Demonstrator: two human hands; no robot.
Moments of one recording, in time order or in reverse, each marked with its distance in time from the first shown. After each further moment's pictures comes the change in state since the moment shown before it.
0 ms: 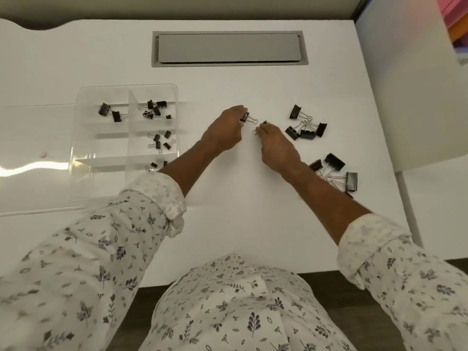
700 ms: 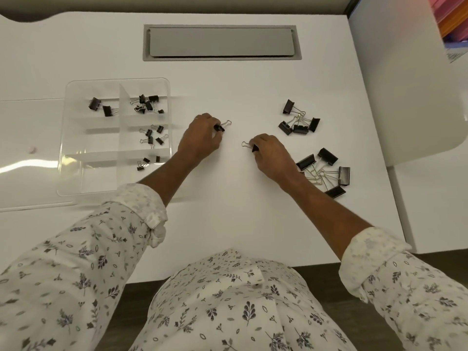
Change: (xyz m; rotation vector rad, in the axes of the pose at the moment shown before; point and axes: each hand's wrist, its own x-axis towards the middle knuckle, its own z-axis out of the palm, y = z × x) left_hand -0.037 -0.036 0.010 0.066 0.173 -0.089; right_hand -0.032 0.002 0.011 0.193 0.080 0.023
